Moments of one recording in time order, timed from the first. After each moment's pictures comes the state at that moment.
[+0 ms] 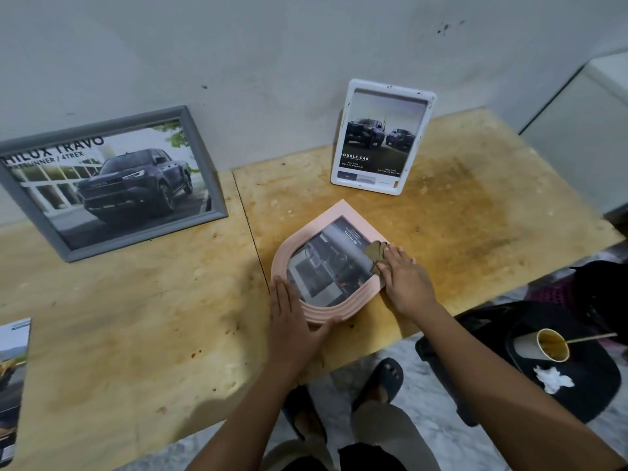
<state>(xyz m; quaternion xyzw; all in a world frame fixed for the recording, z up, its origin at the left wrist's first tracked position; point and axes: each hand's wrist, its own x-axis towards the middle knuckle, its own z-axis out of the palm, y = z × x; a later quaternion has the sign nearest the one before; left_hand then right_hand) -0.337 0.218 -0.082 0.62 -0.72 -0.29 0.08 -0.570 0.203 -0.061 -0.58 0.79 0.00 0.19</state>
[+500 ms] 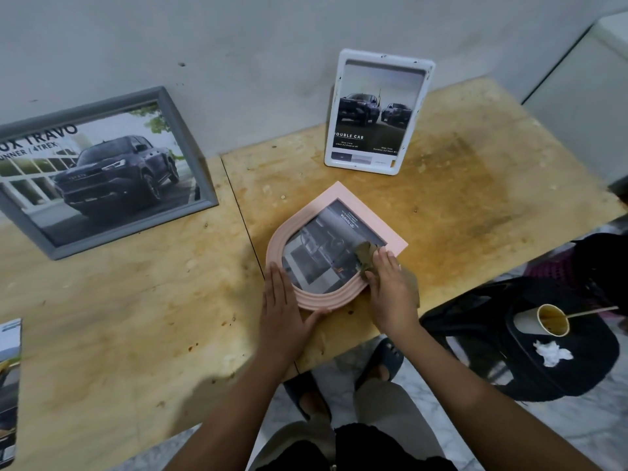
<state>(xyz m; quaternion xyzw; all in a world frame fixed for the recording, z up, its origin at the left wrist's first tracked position) -0.324 0.213 -0.103 0.58 -0.79 -0.21 0.05 -0.523 0.240 -0.082 -0.54 0.81 -0.13 0.17</state>
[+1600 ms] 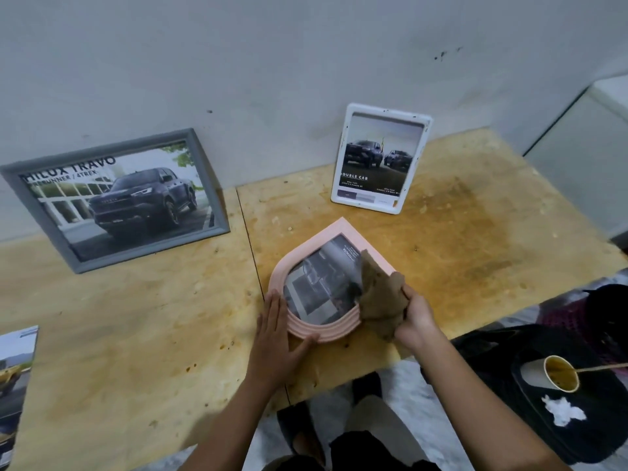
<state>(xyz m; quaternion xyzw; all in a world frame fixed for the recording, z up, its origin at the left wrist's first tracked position) -0.316 0.214 -0.095 0.58 -0.76 -0.29 0.07 -0.553 0.217 -0.024 0.10 0.58 -0.54 0.60</state>
